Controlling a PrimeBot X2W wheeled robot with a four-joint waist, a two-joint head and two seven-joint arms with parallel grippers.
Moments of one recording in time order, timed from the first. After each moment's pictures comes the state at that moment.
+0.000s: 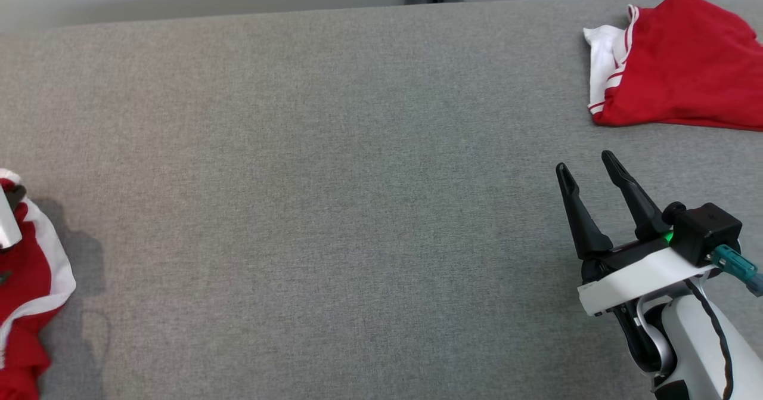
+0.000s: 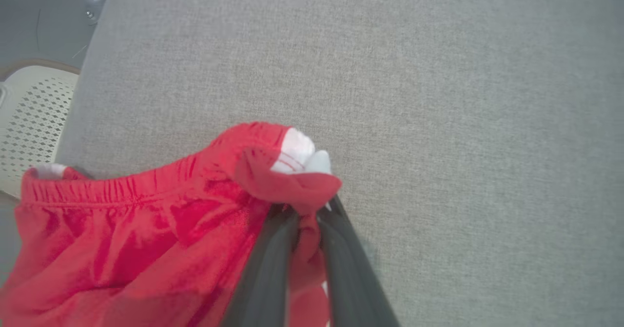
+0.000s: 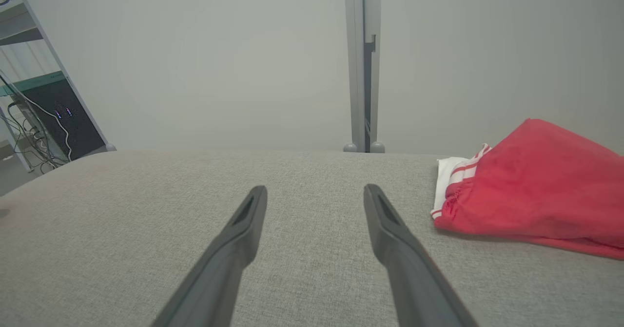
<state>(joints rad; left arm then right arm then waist) -0.68 0.56 -0.07 0.74 -0.62 -0.13 0.68 -0.34 -0.21 0.28 0.28 0.39 0.13 -0.26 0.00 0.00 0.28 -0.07</state>
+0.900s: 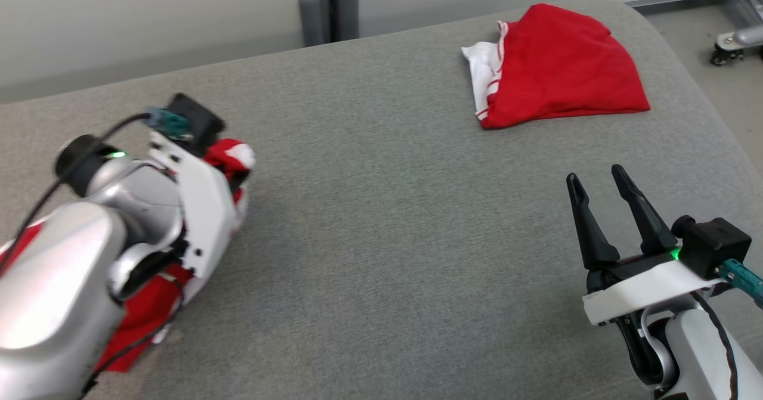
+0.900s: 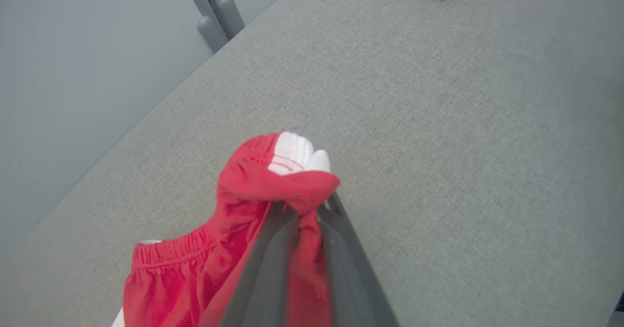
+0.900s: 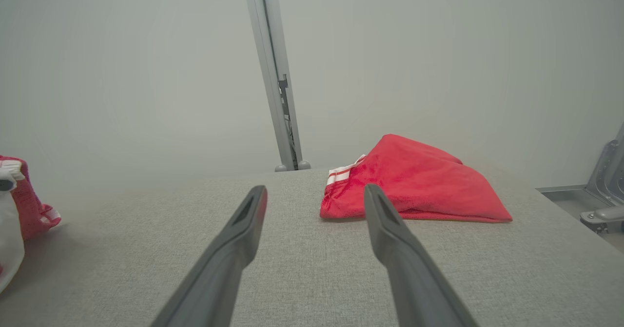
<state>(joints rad) -0.66 0.55 -0.61 0.14 -0.64 -0.13 0.68 -0.29 -0.18 0.22 0.27 0.40 0.13 -0.26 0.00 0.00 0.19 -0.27</state>
